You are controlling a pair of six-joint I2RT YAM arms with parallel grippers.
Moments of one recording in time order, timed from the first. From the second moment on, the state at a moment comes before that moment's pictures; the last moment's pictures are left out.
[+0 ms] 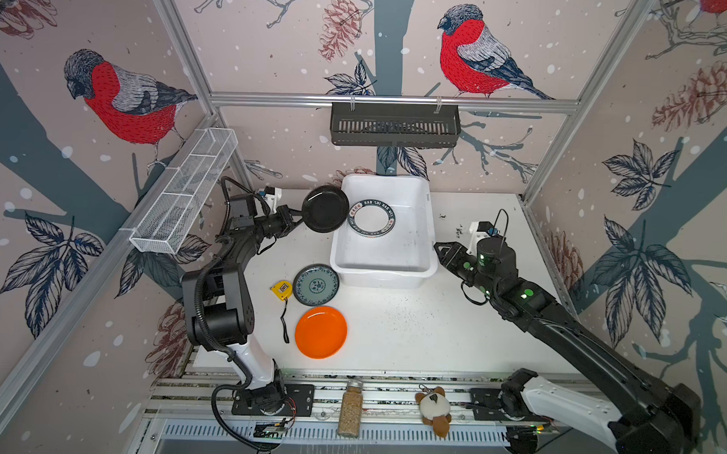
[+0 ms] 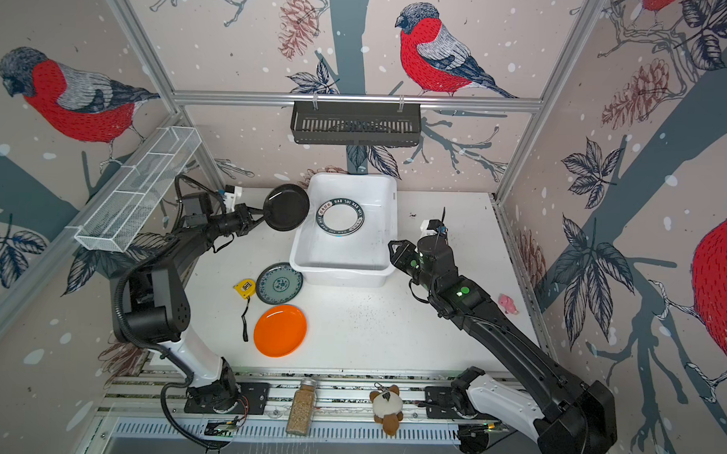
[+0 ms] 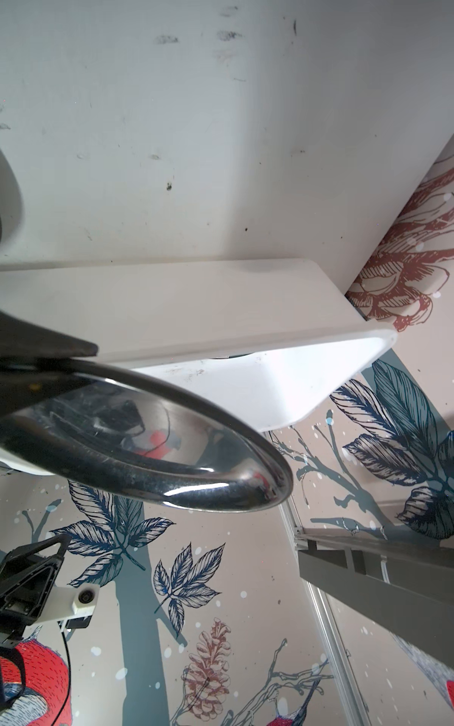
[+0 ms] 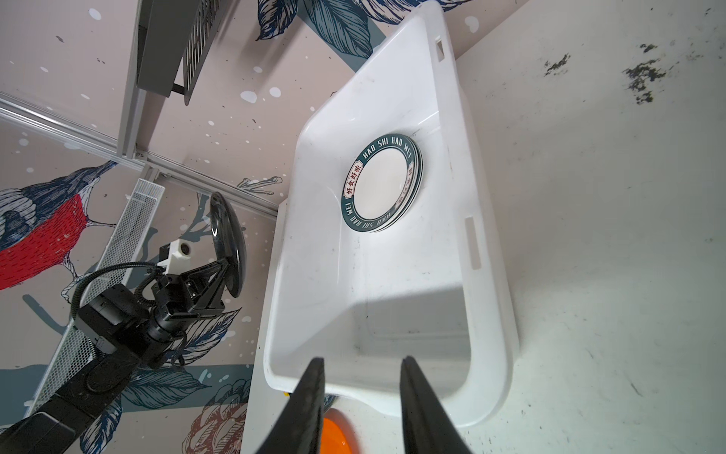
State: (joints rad) left arm 0.23 1.71 1.19 -0.05 1.05 -0.56; right arm 0.61 1.05 0.87 -0.21 0.03 0.92
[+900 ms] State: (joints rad) left arm -0.02 1.45 1.31 -0.40 0.91 -0.17; right arm 0.80 1.42 1.29 -0.27 -0.04 0.63
